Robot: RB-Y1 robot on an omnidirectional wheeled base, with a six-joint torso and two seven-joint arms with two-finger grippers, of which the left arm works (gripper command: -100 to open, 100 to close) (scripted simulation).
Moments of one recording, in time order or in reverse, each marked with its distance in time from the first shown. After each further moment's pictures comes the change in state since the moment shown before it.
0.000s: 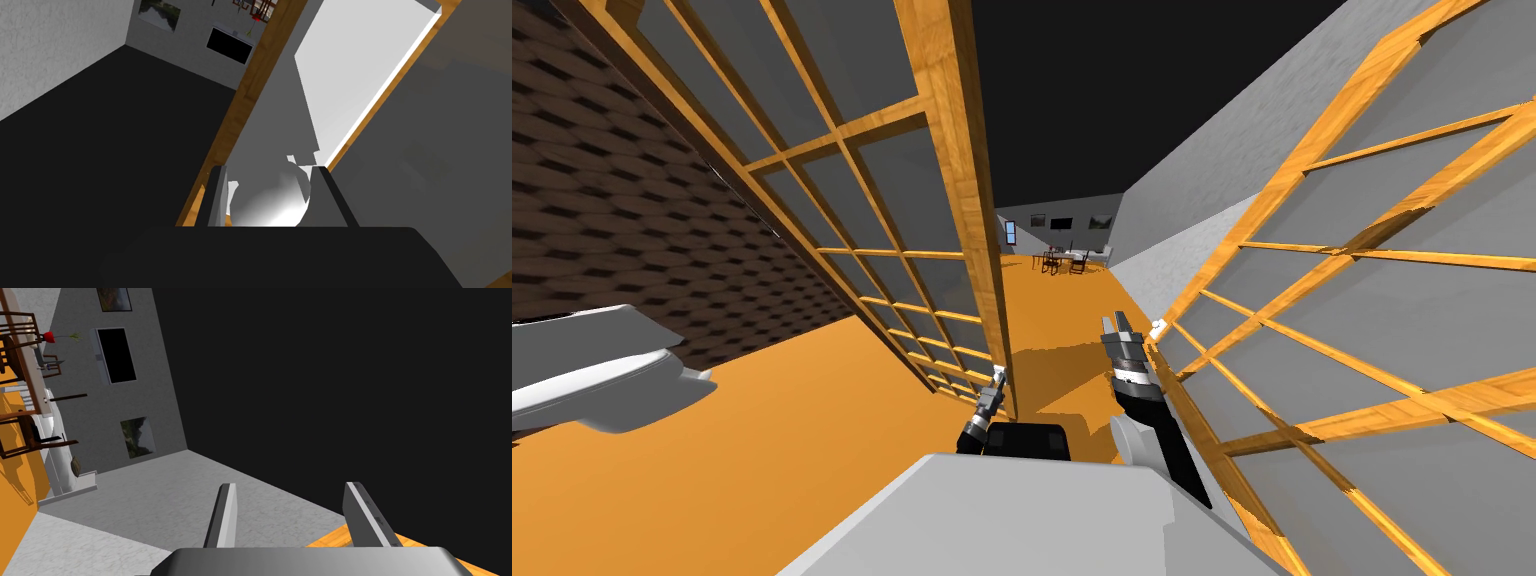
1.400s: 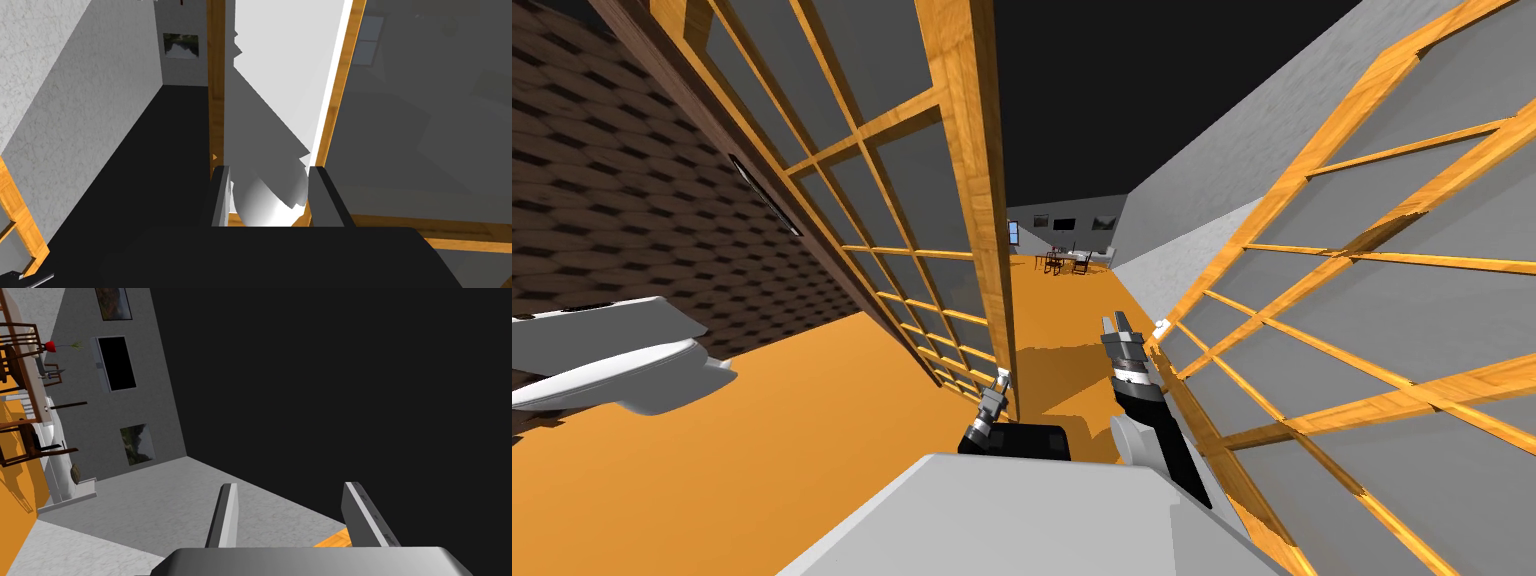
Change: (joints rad) arm 0.056 -0.015 -0.006 -0.072 -0.082 0.013 -0.351
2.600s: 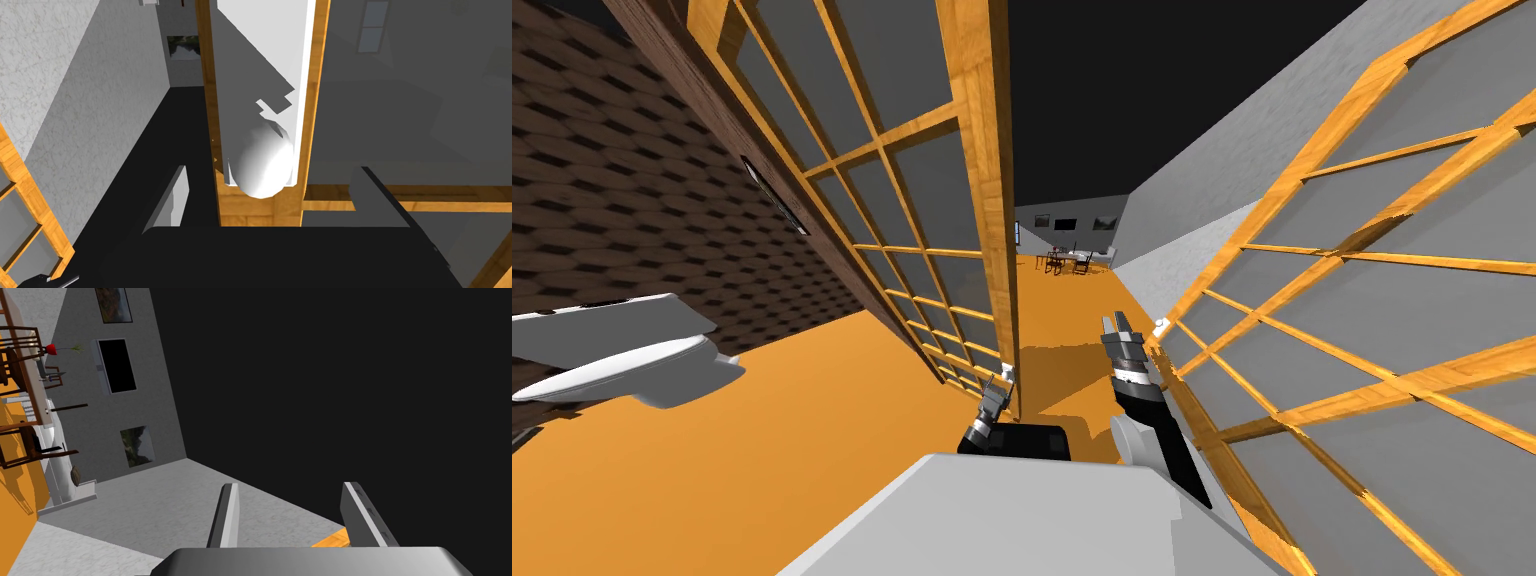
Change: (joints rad) arm 0.012 0.000 -0.001 -0.016 -0.012 -0.010 -0.071
